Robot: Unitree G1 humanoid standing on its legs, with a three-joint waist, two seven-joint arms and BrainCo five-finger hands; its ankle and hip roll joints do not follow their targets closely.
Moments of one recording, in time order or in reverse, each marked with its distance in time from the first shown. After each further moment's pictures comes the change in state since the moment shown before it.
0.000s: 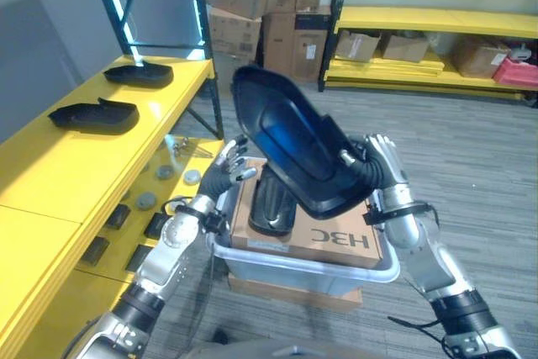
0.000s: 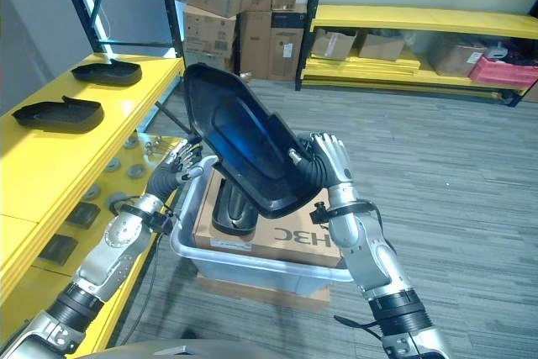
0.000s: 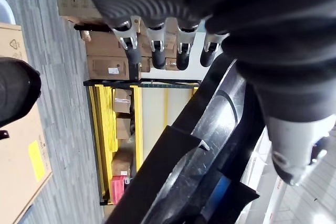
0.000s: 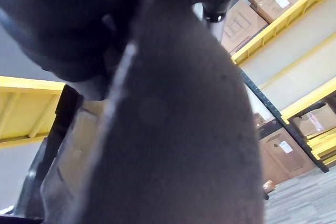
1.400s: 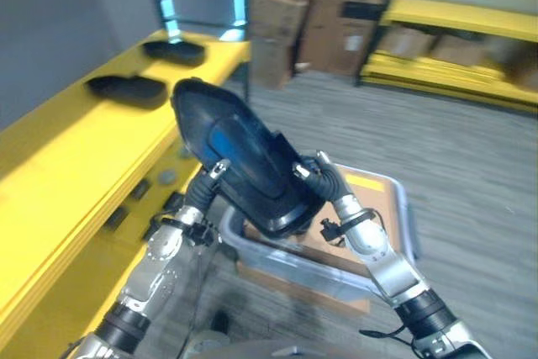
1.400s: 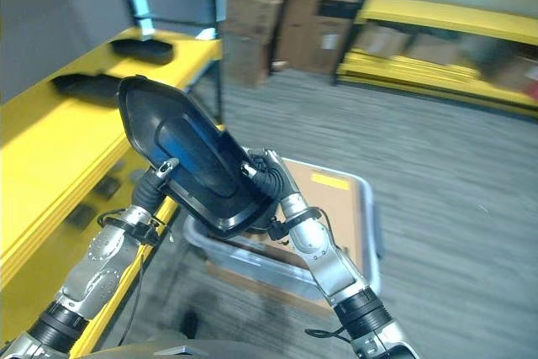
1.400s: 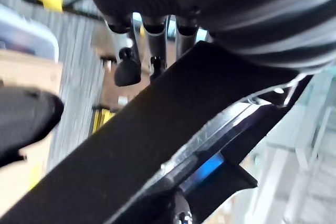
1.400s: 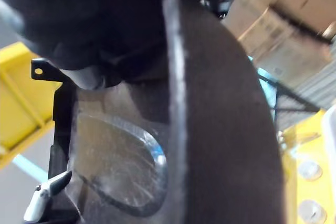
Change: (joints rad) left arm 0.129 0.040 0.048 -0.111 -0.131 -0.007 -0.025; right arm -0.057 0.130 0.230 0.052 0.398 -0.050 0.164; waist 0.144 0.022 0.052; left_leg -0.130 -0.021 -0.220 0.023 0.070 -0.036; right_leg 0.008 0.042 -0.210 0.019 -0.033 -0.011
